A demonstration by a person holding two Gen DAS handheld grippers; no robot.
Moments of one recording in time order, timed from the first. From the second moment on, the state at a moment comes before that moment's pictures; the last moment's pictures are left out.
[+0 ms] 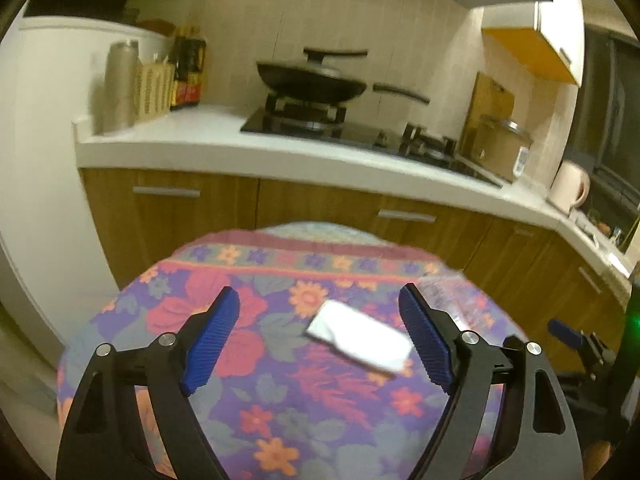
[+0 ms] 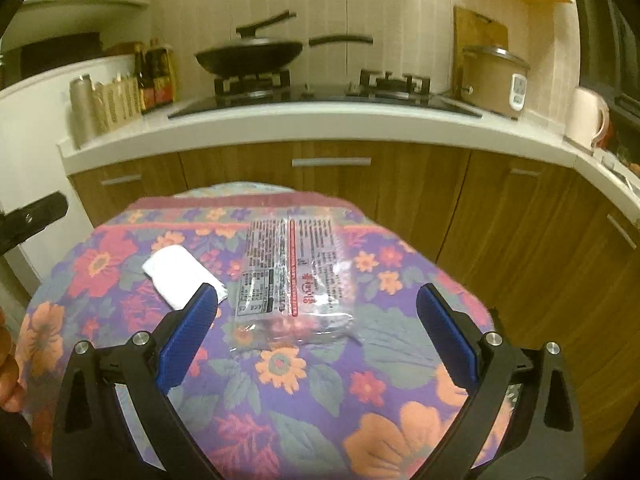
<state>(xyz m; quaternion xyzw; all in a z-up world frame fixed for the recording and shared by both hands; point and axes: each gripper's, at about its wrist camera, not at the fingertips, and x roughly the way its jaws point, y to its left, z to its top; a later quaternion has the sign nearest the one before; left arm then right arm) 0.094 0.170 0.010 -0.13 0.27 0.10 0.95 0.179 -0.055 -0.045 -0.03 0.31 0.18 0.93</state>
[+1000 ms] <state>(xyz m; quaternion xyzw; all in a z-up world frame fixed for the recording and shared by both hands) 0.193 0.150 -0.077 -0.06 0.42 0.06 0.90 0.253 -0.023 -0.099 -0.07 0.42 0.17 0.89</state>
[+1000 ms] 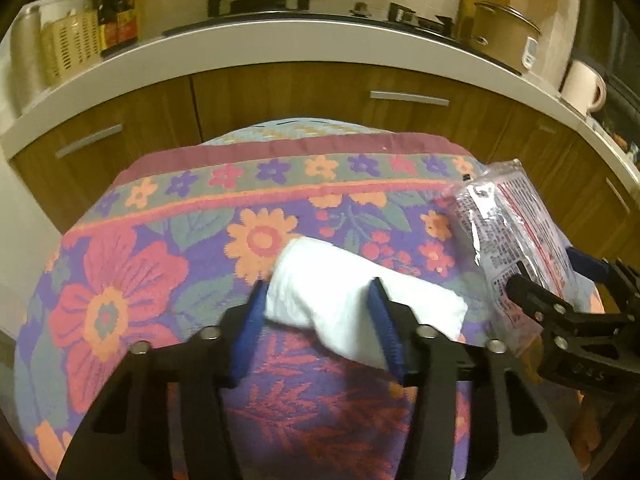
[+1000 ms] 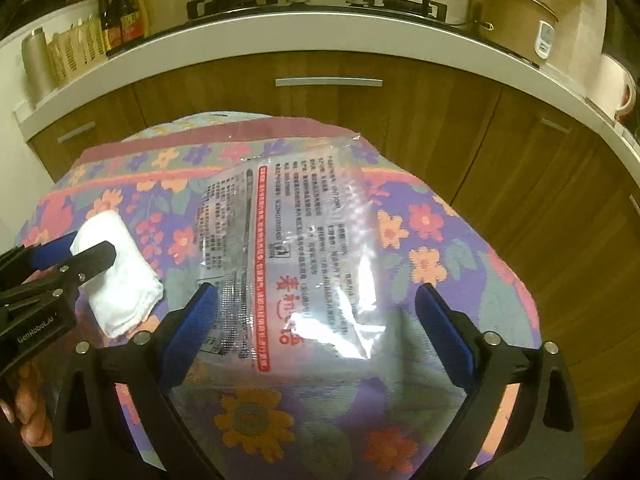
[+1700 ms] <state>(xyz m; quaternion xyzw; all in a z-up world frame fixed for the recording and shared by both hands) 0.179 0.145 -0.064 -0.07 0.36 0.02 0.93 0.227 -0.029 -0.089 -0.07 0.38 0.17 0.91</state>
